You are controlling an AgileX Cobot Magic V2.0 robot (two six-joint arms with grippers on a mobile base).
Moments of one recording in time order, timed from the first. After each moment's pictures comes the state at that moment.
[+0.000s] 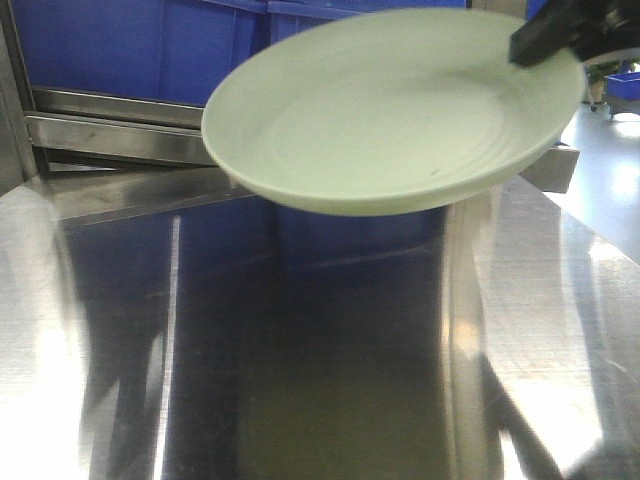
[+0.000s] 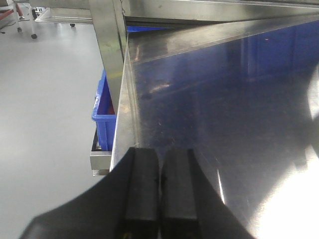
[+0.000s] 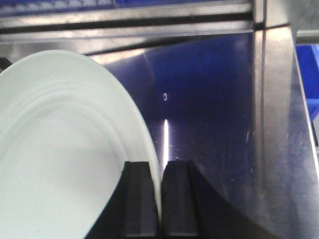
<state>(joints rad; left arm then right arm) -0.13 -0.01 0.00 0.22 0.35 -0.18 0.37 1.14 -0.72 0.01 0.08 0.41</state>
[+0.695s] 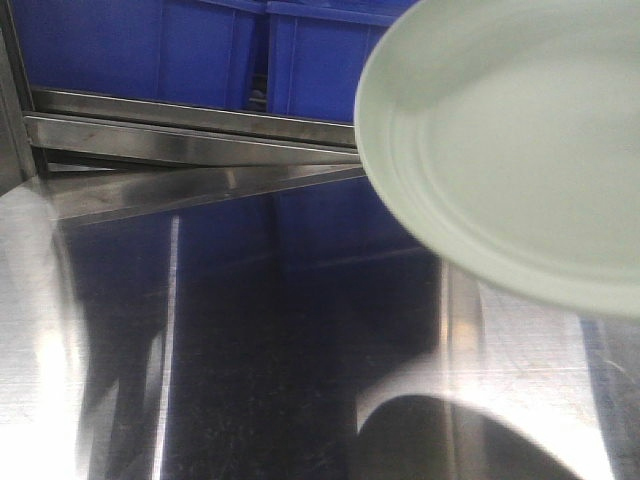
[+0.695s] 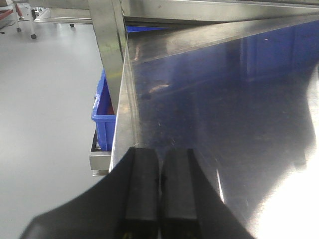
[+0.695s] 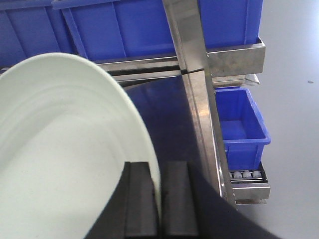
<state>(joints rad) -0.13 -0.01 0.00 0.22 0.35 -0.18 0.18 0.50 -0.26 0.00 0.04 0.36</state>
